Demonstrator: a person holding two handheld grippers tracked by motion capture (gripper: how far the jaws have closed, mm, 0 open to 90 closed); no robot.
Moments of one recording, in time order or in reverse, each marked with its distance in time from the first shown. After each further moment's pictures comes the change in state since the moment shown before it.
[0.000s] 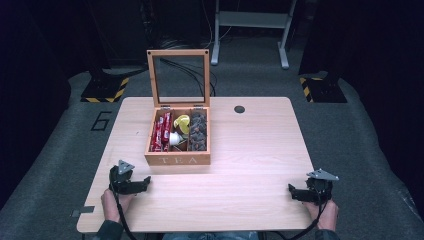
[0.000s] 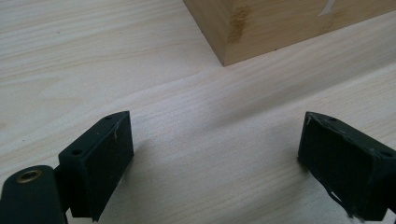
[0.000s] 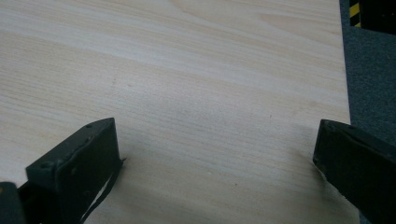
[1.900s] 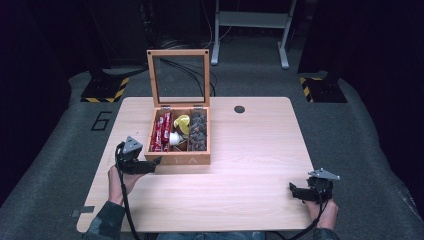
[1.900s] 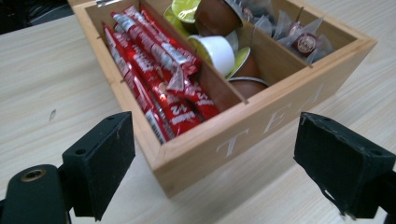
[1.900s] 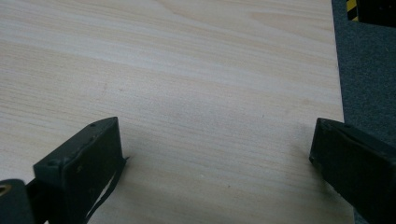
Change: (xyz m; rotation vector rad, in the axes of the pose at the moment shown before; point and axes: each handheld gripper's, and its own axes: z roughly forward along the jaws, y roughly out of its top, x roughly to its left) left arm -0.025 0.095 -0.028 -0.132 -0.142 0.112; right arm -0.004 0.001 0.001 0.005 -0.006 0.029
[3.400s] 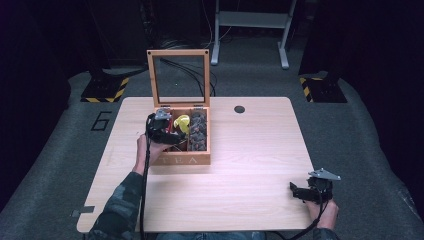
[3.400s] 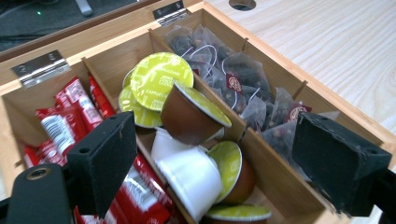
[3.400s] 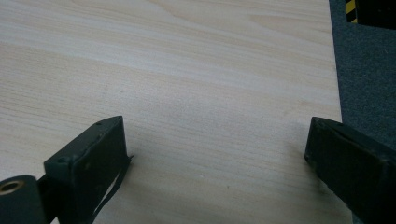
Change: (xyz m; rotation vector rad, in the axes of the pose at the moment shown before) left arm -0.002 0.082 0.090 0.067 -0.092 0.049; right arm -0.001 0.000 -0.001 -0.008 0.001 -0.005
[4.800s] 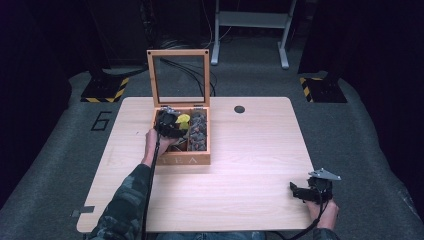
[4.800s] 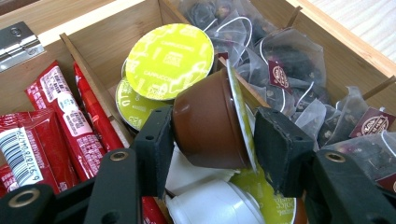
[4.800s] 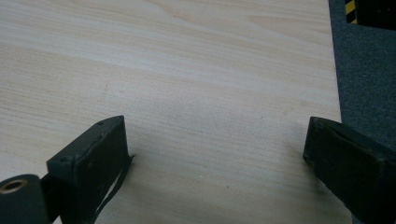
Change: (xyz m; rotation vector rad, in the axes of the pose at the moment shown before) left arm 0.013 0.004 0.048 0.130 0.037 -0.017; right arm 0.000 0.000 0.000 -0.003 0.000 0.000
